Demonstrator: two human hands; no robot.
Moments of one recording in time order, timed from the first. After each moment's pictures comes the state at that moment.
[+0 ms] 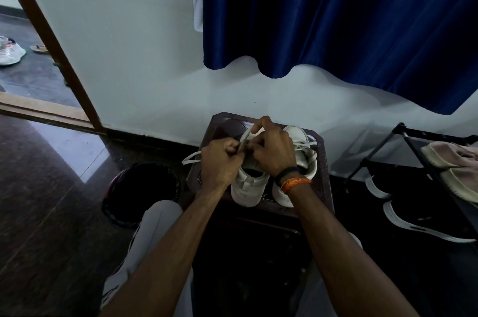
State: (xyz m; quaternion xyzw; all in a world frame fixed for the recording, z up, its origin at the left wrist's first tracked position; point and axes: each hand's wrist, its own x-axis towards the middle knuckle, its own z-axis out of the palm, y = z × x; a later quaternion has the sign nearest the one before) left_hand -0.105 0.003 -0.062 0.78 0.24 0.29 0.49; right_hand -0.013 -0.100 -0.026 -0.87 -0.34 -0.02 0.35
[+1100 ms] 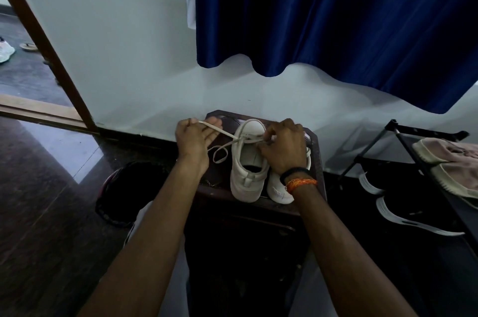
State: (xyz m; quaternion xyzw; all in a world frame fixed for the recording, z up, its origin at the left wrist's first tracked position) left_hand -0.086 0.042 -0.040 0.34 0.30 0.35 0.82; right_hand 0.004 -0.123 -0.032 -0.92 -0.28 -0.10 0.26
